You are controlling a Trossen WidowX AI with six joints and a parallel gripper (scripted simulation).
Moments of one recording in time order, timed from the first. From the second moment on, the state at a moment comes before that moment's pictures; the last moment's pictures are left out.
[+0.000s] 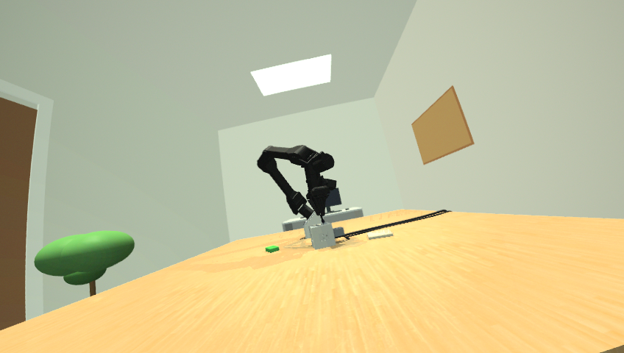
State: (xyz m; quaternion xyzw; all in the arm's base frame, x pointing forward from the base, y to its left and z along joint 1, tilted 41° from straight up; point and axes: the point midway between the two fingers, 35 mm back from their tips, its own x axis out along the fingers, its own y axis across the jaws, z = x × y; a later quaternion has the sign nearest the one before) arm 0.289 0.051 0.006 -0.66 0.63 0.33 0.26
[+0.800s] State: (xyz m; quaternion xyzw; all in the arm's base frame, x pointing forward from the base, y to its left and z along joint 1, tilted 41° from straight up) arm 0.289 0.050 0.005 -0.66 0.63 0.33 0.26
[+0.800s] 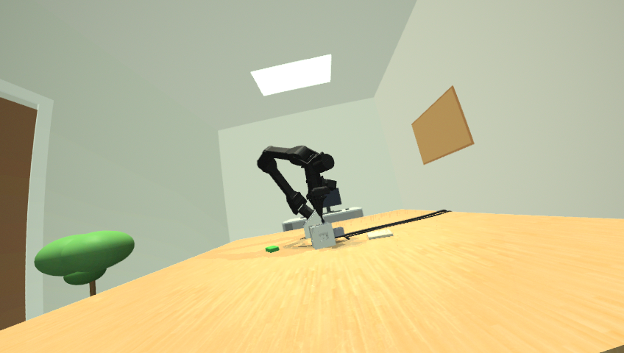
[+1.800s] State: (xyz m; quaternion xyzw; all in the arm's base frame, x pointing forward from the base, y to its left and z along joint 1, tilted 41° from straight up) arm 0.289 0.054 0.011 -0.66 0.63 0.33 0.25
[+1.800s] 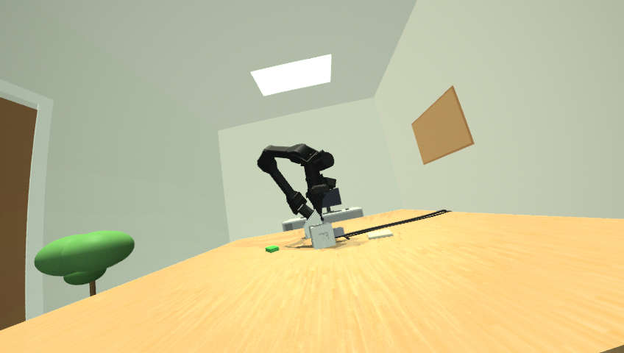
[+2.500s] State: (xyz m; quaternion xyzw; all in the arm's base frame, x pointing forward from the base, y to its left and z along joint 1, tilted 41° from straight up) arm 0.289 0.063 0.022 -0.66 0.63 0.33 0.25
